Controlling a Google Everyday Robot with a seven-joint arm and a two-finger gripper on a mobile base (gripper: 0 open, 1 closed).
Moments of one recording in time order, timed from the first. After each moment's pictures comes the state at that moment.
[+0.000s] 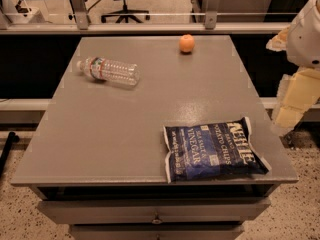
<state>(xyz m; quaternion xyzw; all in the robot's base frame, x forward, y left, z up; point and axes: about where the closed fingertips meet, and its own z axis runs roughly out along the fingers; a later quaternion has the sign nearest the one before) 0.438 -0.217 0.976 -0.60 0.78 -0.03 0.16</state>
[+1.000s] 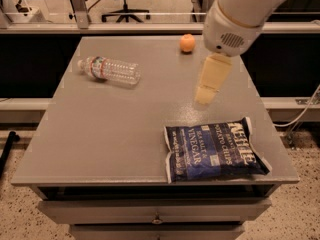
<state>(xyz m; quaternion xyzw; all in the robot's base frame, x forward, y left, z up) 0.509 -0.106 0.961 -0.62 0.77 -0.01 0.18</state>
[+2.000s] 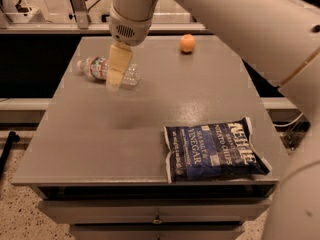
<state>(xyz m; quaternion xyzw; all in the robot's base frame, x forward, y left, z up) 0.604 0.068 0.933 -0.62 0.76 0.03 0.19</state>
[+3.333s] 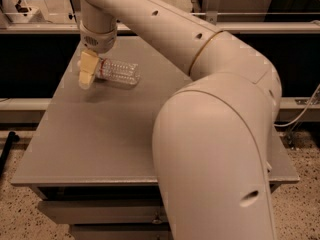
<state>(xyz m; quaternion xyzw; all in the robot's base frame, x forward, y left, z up) 0.688 0.158 0.866 -0.58 0.80 0.04 0.16</state>
